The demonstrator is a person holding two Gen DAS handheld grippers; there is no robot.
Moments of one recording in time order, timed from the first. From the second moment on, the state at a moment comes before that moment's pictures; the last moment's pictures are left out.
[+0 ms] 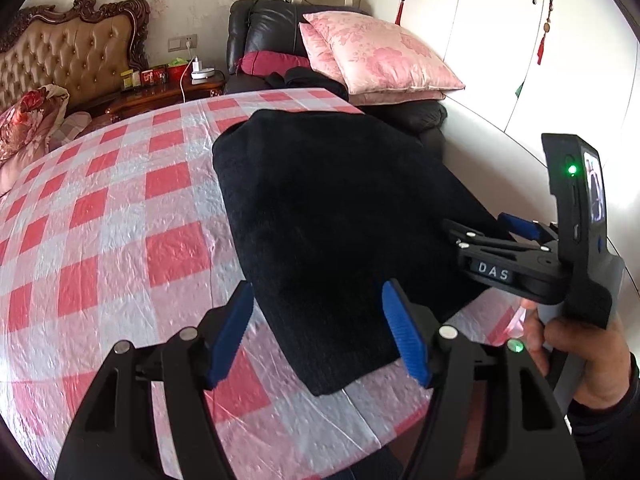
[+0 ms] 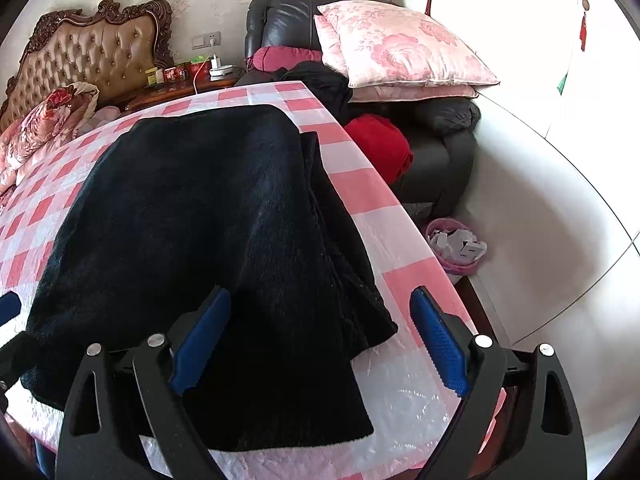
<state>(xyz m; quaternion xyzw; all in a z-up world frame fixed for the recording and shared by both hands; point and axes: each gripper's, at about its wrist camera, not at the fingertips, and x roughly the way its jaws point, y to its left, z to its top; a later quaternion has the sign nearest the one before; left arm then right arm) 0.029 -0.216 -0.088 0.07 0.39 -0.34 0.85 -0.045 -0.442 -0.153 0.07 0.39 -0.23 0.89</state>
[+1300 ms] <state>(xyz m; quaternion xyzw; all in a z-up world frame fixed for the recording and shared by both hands) 0.074 -0.204 -0.115 -0.04 0.44 -0.41 0.80 -0.039 -0.462 -0.164 0.16 0.40 -0.14 0.89</state>
